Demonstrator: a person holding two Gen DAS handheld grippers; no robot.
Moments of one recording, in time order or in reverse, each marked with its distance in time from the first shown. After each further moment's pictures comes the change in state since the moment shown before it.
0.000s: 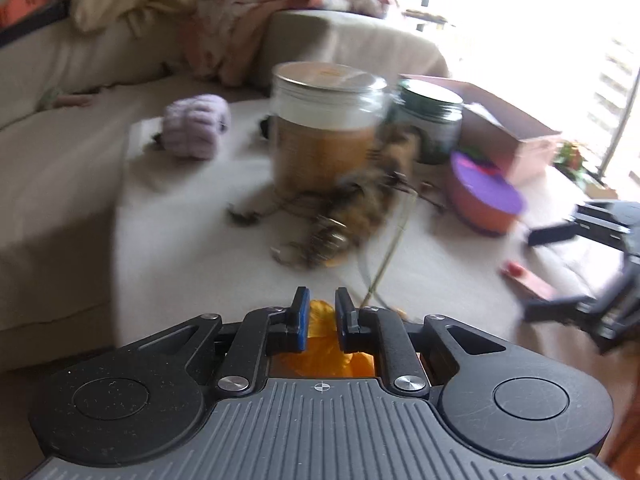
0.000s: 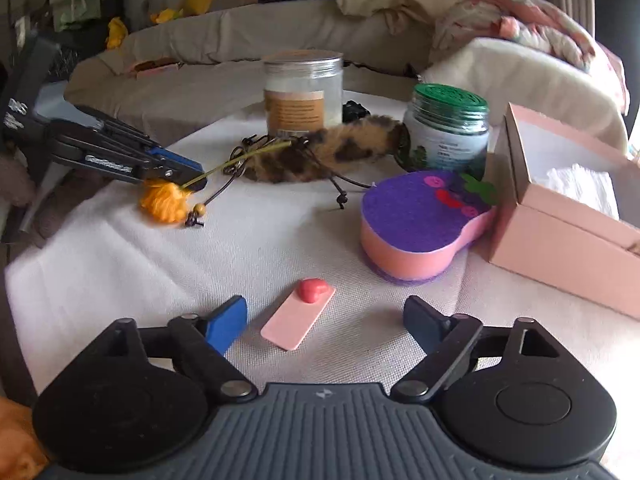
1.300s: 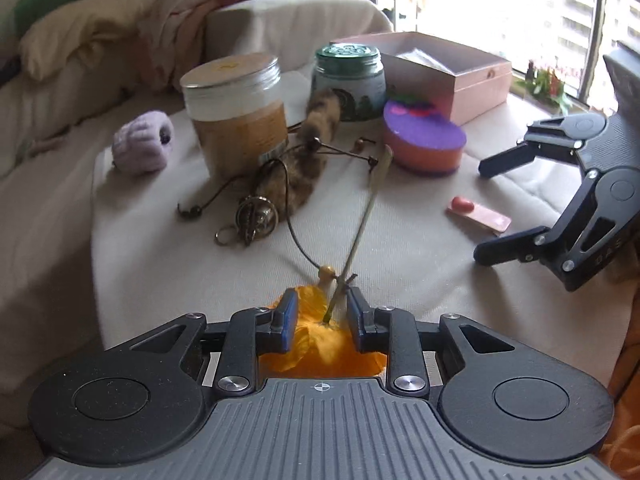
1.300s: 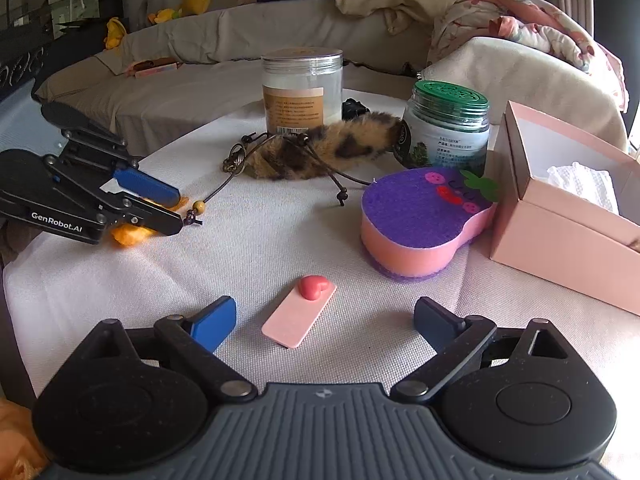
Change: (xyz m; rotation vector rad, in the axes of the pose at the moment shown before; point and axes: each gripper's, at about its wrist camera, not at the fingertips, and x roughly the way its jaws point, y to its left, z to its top) left arm -0.009 -0.048 -0.011 0.204 0.068 0.043; right arm 0.001 0.001 -0.001 0.011 0.004 0.005
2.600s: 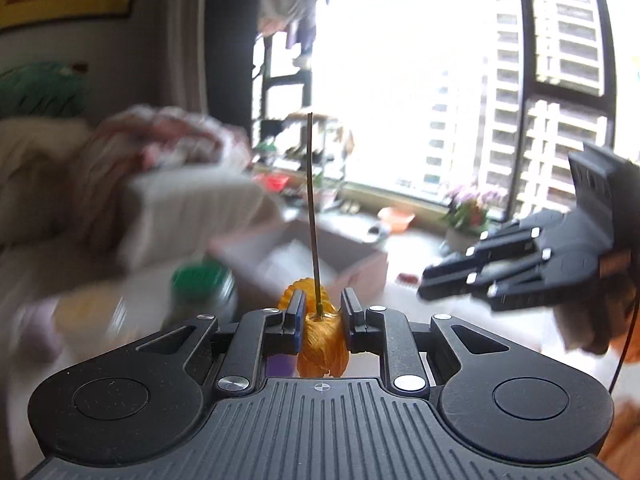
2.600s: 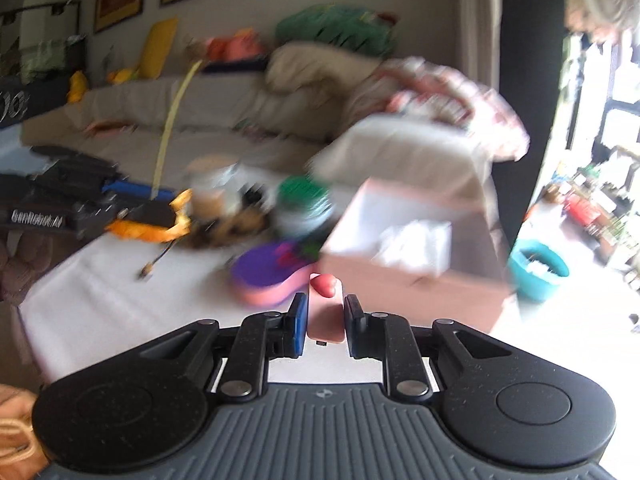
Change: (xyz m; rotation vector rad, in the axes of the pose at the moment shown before) left arm -0.053 -0.101 0.110 0.034 -0.462 -0.222; right arm -0.152 -0.077 -0.004 0.036 -0.214 -0.189
